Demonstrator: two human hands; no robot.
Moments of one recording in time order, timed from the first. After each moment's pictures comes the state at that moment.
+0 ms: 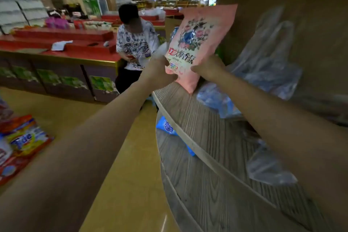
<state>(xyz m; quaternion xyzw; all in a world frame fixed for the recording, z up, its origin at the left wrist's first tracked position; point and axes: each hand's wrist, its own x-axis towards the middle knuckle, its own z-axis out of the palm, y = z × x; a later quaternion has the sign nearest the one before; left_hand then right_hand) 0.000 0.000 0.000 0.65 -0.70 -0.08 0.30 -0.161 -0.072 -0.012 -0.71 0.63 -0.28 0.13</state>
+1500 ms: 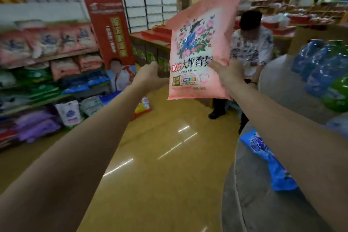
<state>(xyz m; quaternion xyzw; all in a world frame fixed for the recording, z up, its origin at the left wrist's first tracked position) 0.222 0.194 0.015 0.88 -0.39 0.02 0.26 0.080 0.033 -0.001 -0.69 0.35 -0.45 0.45</state>
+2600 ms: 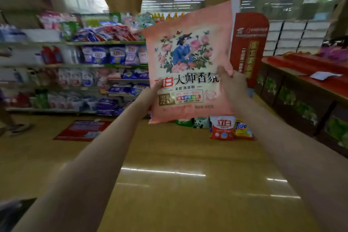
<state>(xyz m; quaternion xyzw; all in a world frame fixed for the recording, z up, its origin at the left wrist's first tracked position) 0.333 0.610 0.016 0.74 0.03 -0.03 0.67 0.301 0.384 0.041 -0.74 0.04 -0.30 0.60</state>
